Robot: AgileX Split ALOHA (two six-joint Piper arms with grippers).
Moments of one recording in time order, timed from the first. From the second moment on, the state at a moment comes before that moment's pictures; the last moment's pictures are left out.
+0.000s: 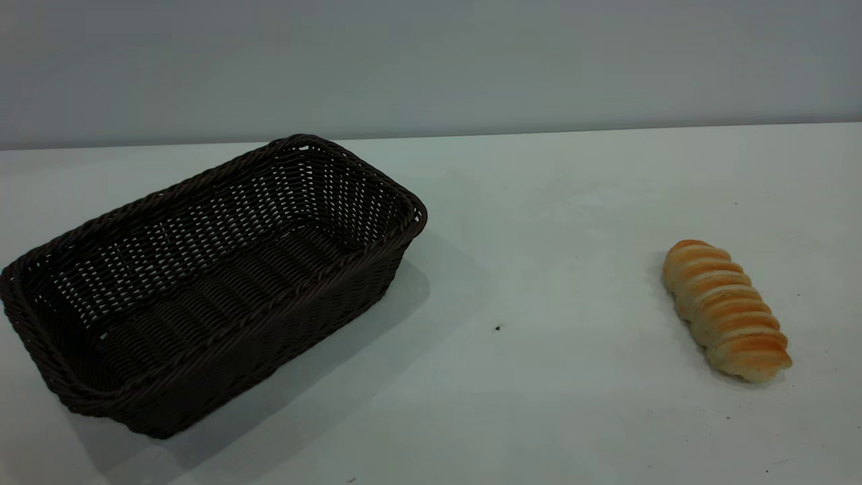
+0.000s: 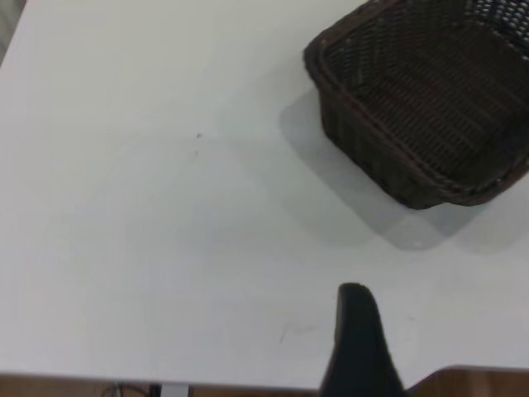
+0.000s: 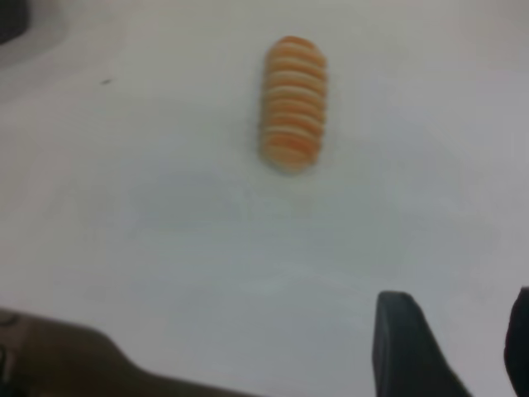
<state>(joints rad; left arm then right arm) -0.08 -0.02 -0.49 0.08 1.14 -0.15 0.15 0.09 -0.48 0.05 1.12 -0.08</state>
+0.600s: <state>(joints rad) -0.08 0.37 -0.57 0.05 0.96 -0.21 0.18 0.29 -0.50 0.06 0.98 -0.08</state>
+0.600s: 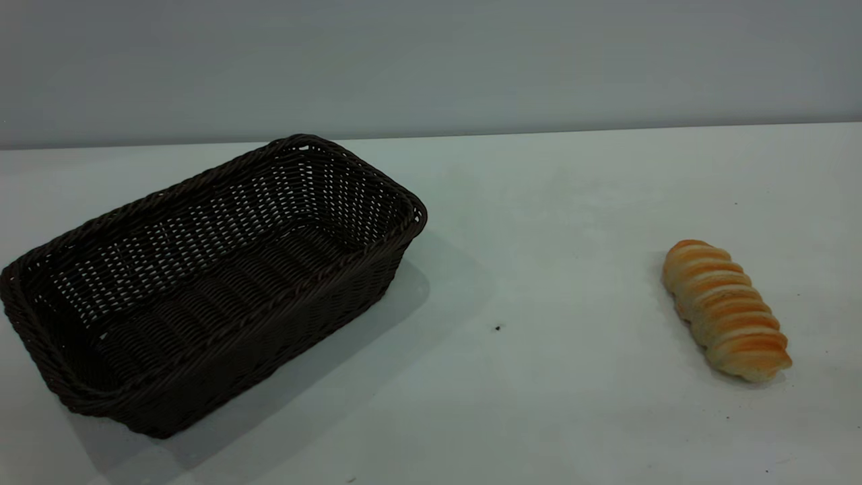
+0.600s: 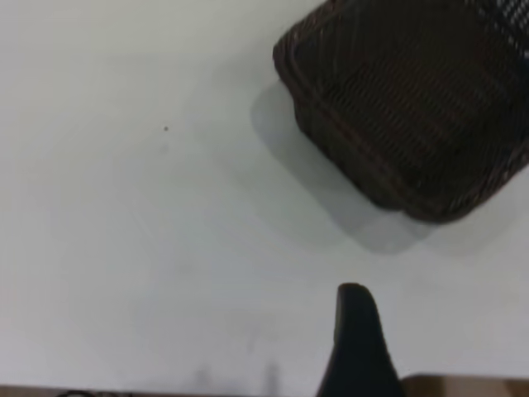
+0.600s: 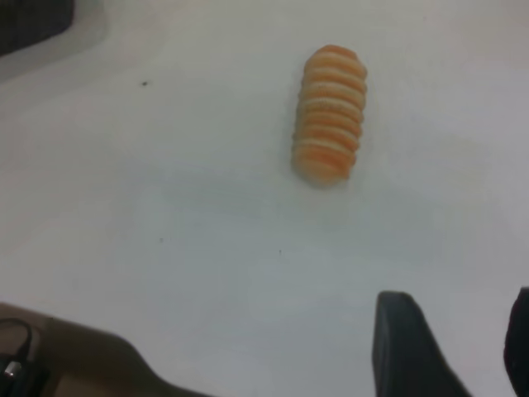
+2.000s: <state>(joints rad) -0.08 1.61 -0.64 0.05 0.36 -0.59 0.18 0.63 -0.50 0.09 0.69 -0.09</state>
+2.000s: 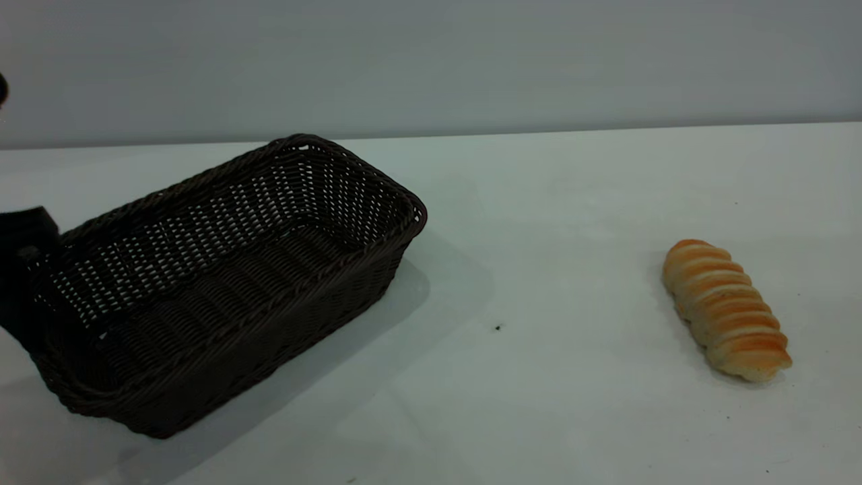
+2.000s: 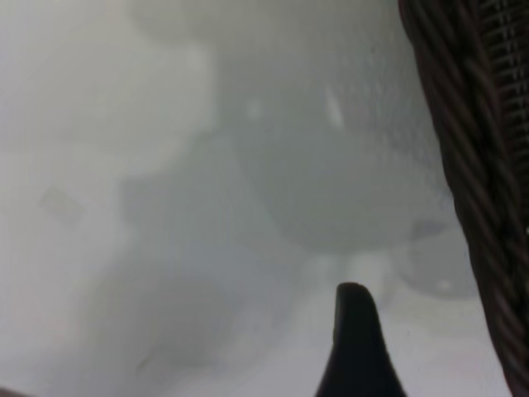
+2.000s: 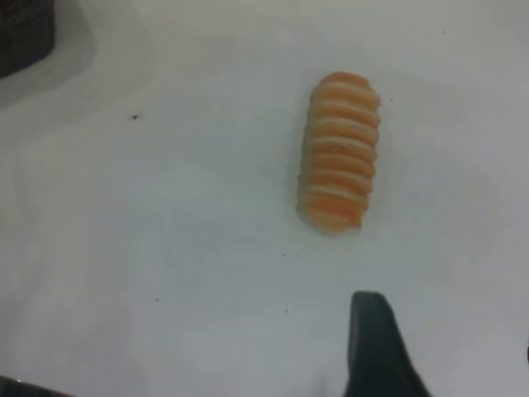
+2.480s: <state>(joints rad) -0.08 1.78 -0.75 0.02 0.33 -0.59 0.18 0.63 -0.50 0.09 0.67 -0.09</state>
